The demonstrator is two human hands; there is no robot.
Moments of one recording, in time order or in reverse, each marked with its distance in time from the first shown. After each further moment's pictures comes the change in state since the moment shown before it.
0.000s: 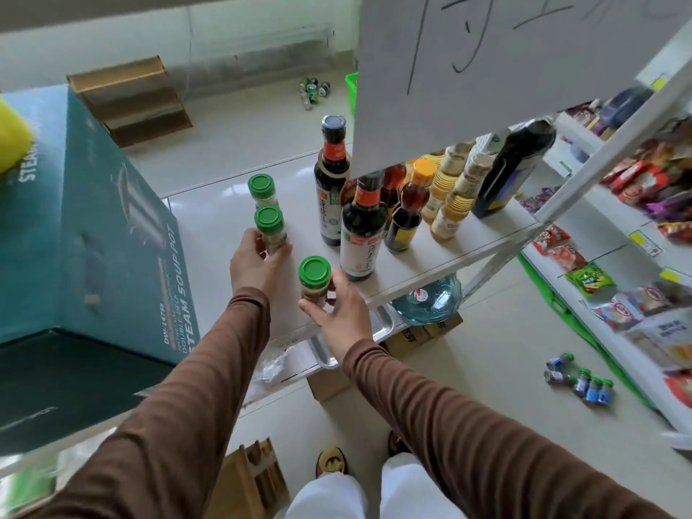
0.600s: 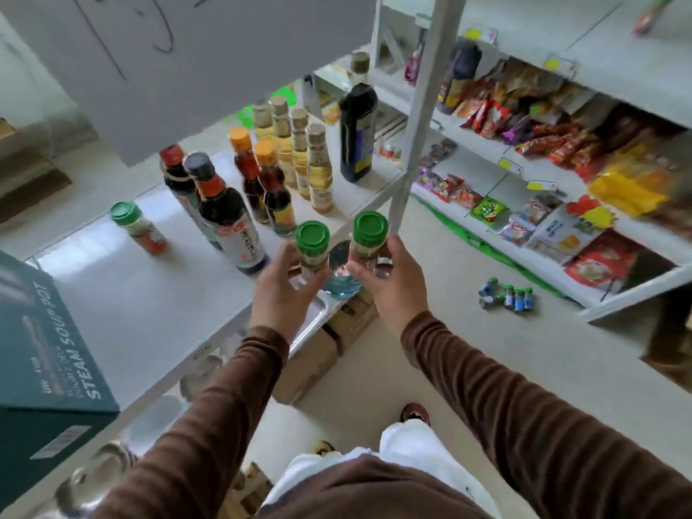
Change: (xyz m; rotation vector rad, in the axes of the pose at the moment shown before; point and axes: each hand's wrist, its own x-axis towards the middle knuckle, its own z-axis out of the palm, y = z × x) left_hand -0.180 0.100 0.084 -0.013 -0.439 0.474; right_hand -0.084 0.060 -0.195 0.075 0.448 0.071
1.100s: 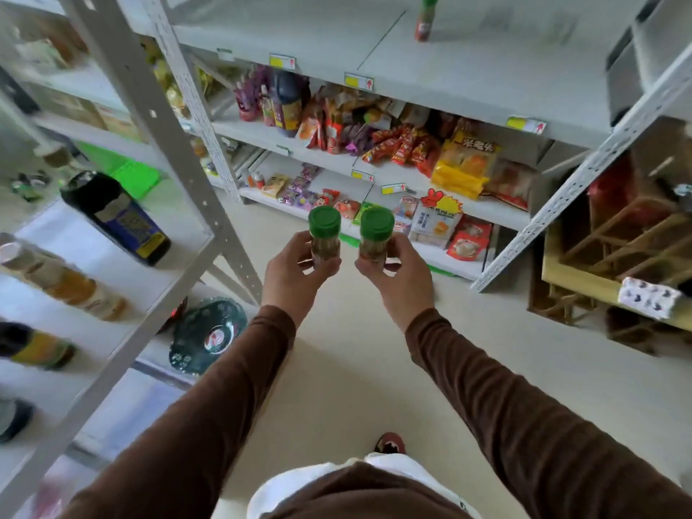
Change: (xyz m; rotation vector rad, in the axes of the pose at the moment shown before) left_hand 0.073 0.180 0.302 -0.164 -0.404 0.078; right_hand 0.072 0.130 -0.288 -0.014 0.384 0.186
